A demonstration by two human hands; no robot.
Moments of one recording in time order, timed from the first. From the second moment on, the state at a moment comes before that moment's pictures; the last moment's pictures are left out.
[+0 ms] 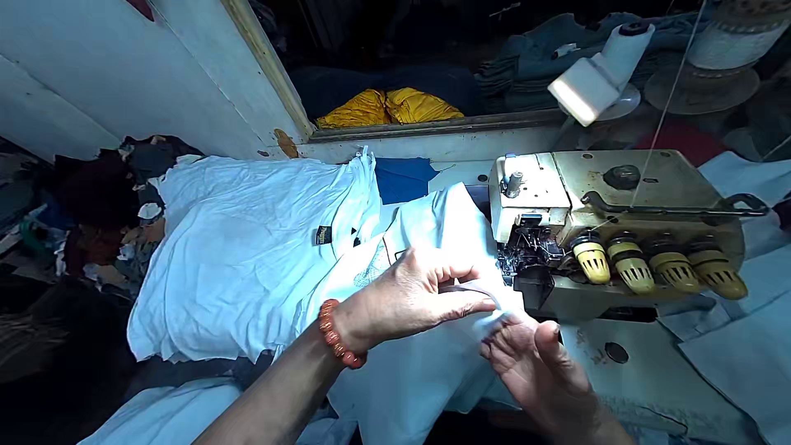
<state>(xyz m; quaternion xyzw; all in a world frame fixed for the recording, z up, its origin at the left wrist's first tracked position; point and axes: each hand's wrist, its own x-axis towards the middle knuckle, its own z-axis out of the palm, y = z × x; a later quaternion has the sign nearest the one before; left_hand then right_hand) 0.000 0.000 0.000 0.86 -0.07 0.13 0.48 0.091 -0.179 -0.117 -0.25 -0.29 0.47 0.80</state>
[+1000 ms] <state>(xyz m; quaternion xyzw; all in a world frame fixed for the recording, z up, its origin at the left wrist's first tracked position) 0.064 0.016 -0.065 0.93 0.02 0.08 0.37 0.051 -0.196 -0.178 -0.62 -0.28 0.14 0.71</state>
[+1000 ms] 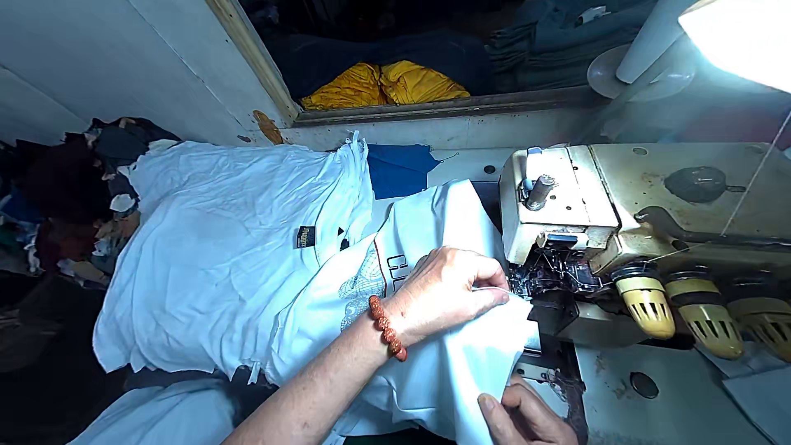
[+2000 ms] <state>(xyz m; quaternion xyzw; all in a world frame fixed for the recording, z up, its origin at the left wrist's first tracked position) 0.059 -0.003 -0.096 0.95 -0.04 0.28 0.10 0.072 -0.219 -0.152 -0.54 -0.23 0.24 0.77</state>
